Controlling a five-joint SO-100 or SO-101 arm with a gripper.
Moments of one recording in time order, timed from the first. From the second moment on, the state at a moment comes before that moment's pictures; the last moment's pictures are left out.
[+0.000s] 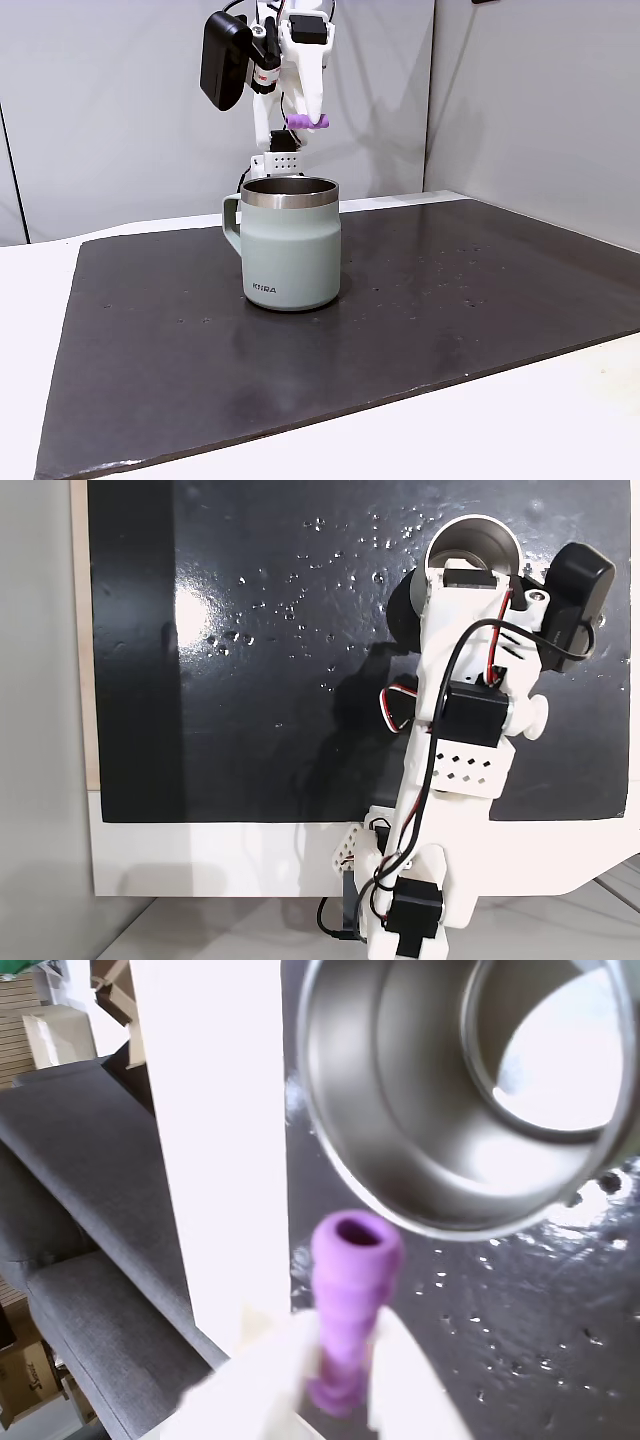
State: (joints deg) arm 7.5 104.0 85.3 65.1 -6.1
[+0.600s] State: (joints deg) arm 7.5 104.9 87.0 64.3 -6.1
